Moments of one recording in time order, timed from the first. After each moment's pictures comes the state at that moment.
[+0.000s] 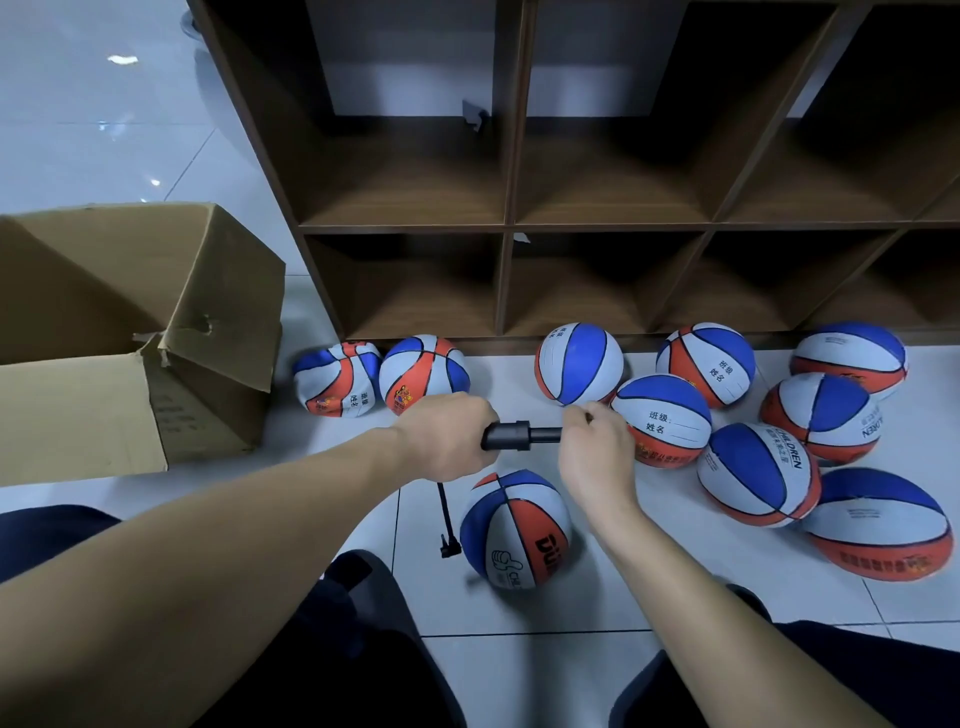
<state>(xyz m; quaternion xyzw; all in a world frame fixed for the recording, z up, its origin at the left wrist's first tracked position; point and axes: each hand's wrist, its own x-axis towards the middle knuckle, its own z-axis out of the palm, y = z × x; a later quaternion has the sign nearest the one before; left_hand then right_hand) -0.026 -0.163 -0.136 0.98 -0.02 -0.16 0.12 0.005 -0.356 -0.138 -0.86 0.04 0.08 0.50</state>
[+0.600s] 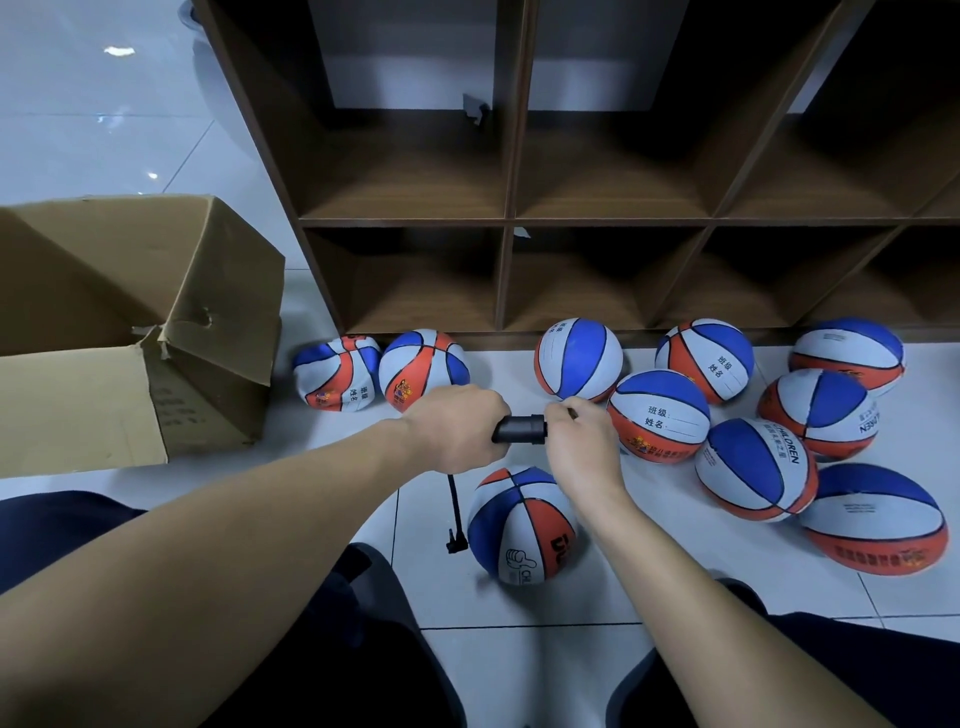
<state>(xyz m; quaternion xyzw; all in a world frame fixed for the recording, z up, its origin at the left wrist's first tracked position) -0.021 -0.173 -0.133 0.98 -0.04 -0.15 0.11 0.004 -0.347 -0.143 -0.85 0.03 0.14 0.51</state>
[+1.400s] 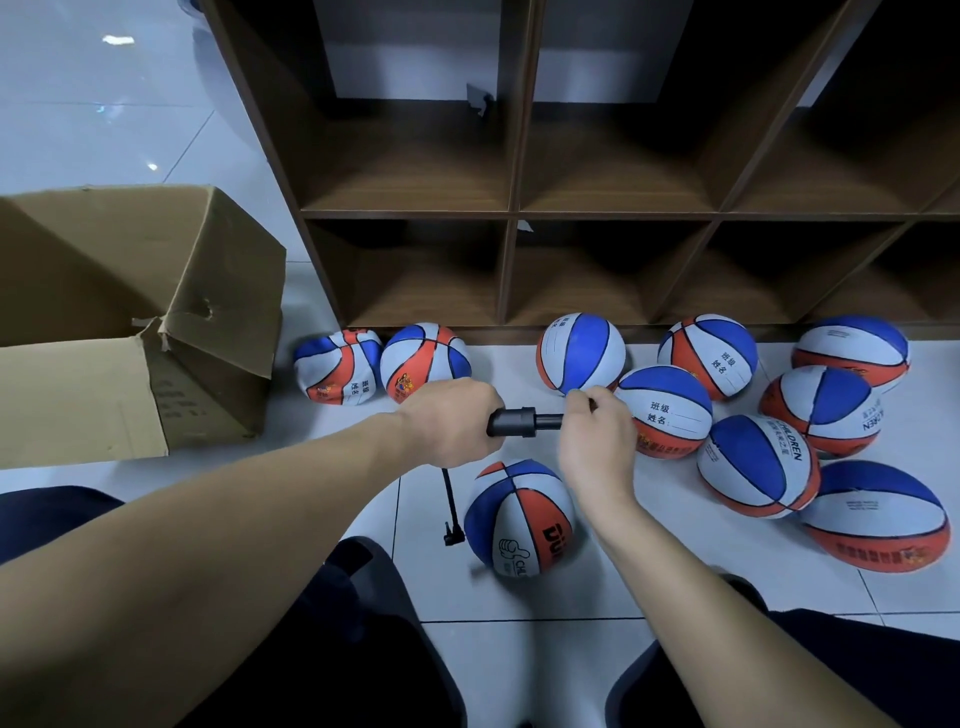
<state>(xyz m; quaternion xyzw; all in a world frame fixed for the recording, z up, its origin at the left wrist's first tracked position) -0.025 -0.166 -0.134 0.98 -0.01 -0.16 0.13 0.001 -0.350 -0.138 -0.86 0.04 0.05 0.51</state>
